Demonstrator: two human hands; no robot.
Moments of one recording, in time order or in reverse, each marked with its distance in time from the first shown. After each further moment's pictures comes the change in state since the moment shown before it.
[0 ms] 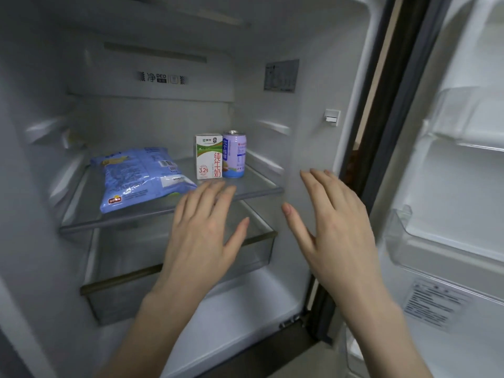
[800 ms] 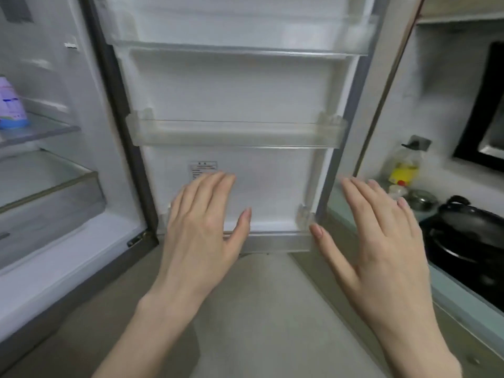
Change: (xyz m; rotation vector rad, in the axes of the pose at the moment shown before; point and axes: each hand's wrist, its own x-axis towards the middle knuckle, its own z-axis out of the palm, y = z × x) left_hand -0.150 0.331 -0.066 -0.492 -0.167 0.281; right_hand -0.311 0.095 -0.330 -0.472 -0.003 0.461
